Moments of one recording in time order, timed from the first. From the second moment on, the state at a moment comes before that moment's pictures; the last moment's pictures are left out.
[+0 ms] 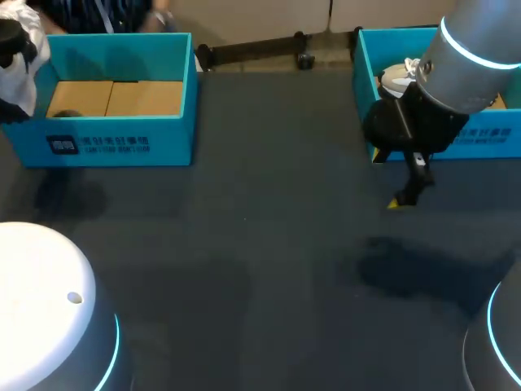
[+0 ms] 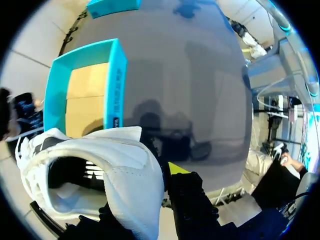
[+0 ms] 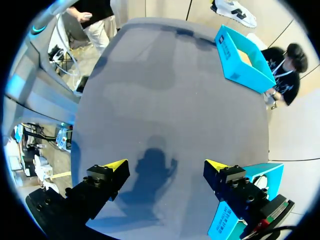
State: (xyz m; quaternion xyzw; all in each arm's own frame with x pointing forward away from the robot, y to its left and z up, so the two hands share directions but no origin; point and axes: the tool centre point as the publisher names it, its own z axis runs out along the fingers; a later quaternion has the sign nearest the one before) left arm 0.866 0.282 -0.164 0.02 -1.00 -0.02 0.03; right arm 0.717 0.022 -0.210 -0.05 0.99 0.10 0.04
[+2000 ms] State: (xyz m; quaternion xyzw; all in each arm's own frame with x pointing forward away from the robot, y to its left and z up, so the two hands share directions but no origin) left arm 0.981 0.316 -0.169 -0.21 -0.98 -0.03 0.03; right arm 0.717 0.022 -0.210 -0.05 0.99 0.10 0.04
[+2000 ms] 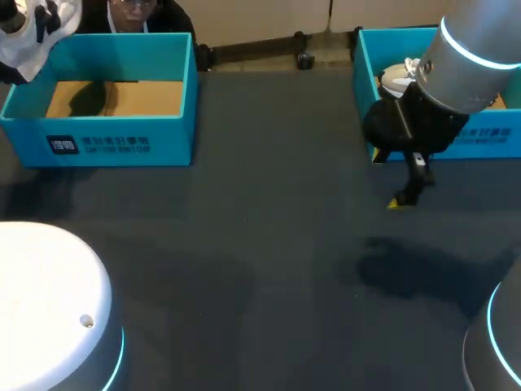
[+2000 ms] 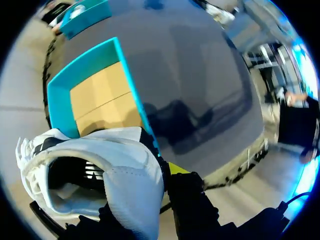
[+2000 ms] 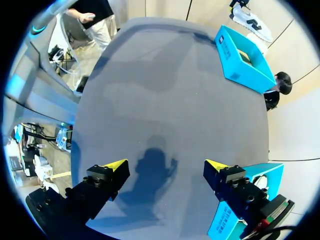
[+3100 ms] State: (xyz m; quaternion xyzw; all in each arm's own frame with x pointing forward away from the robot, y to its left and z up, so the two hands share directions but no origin) left arm 1.011 0.335 -0.154 -0.68 -0.72 -0.08 0.05; right arm 0.717 0.022 -0.210 -0.05 0.99 0.10 0.04
